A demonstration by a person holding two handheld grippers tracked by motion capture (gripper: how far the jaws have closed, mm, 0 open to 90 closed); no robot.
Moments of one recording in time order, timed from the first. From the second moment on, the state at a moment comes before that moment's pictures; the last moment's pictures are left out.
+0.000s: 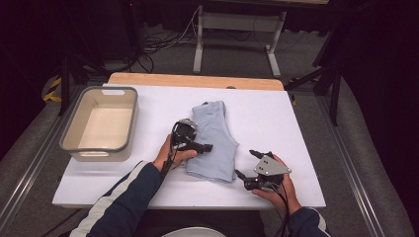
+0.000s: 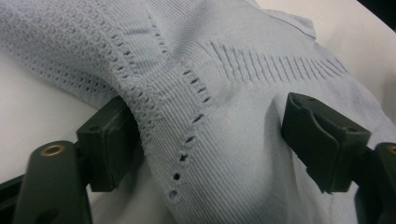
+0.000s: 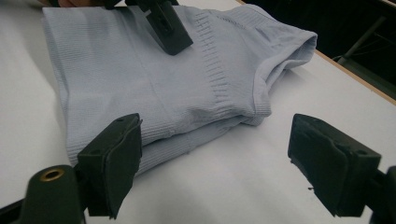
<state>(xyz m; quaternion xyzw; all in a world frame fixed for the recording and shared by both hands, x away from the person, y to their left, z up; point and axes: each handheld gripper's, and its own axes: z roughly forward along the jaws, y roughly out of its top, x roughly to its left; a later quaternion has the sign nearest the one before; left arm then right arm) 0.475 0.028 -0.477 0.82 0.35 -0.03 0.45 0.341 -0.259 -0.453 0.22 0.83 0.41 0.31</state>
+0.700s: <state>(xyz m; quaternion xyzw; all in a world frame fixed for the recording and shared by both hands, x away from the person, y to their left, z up) 0.465 0.026 -0.471 0.83 0.31 0.00 0.47 0.343 -0.256 -0.456 0.22 0.84 0.41 0.29</state>
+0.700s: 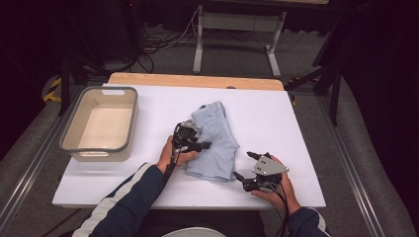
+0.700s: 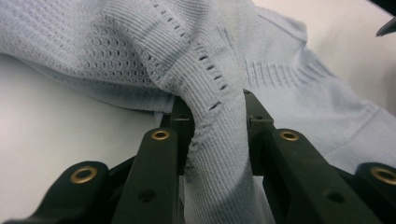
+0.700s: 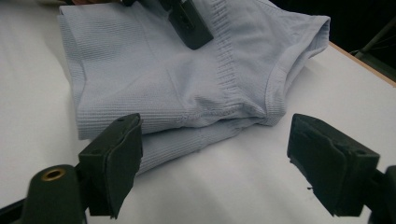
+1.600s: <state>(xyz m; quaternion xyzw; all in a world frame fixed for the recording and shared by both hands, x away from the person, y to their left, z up) 0.434 0.055 -0.440 0.78 0.26 0.04 0.56 0.344 -0.275 -0.445 0.25 0.80 0.44 0.33</state>
